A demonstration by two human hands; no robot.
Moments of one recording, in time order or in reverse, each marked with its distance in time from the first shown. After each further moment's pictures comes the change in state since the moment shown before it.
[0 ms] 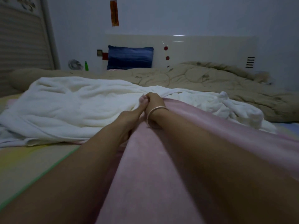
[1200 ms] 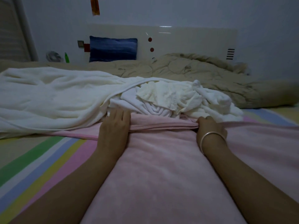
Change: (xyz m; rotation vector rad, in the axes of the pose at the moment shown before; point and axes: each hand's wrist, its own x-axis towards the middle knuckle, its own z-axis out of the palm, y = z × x) left_hand -0.020 -0.069 0.044 1.269 0.586 1.087; right_hand -0.106 0.164 -0.156 -0.988 0.324 0.219
